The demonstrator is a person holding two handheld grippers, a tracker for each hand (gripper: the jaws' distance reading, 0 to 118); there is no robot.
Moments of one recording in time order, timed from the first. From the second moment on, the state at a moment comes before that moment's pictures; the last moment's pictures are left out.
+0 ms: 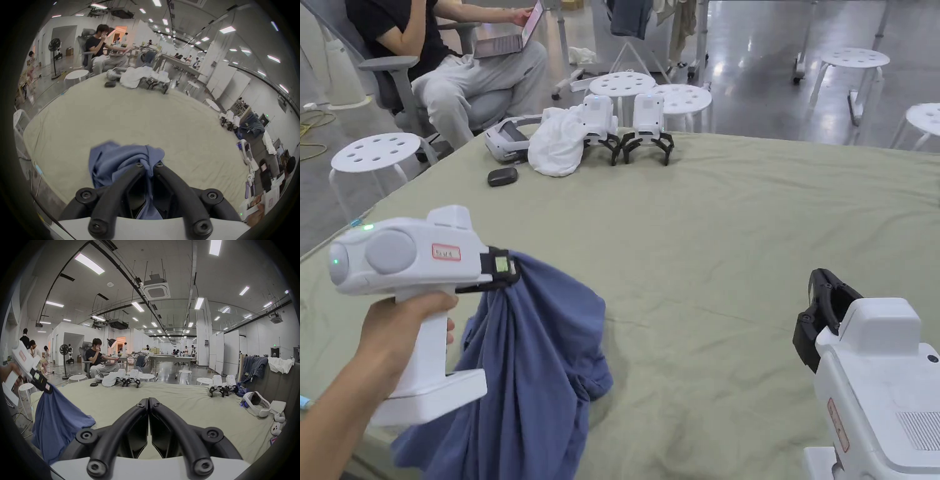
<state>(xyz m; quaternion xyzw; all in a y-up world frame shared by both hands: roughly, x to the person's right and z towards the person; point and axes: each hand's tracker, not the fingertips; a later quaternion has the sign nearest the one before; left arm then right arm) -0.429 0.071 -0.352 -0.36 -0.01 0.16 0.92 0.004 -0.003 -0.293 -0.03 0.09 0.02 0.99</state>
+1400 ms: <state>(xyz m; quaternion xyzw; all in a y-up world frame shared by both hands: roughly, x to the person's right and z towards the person) -0.063 0.075 -0.506 -0.40 -0.28 0.03 0.87 0.177 0.016 -0.259 -0.01 -0.10 0.02 0.99</state>
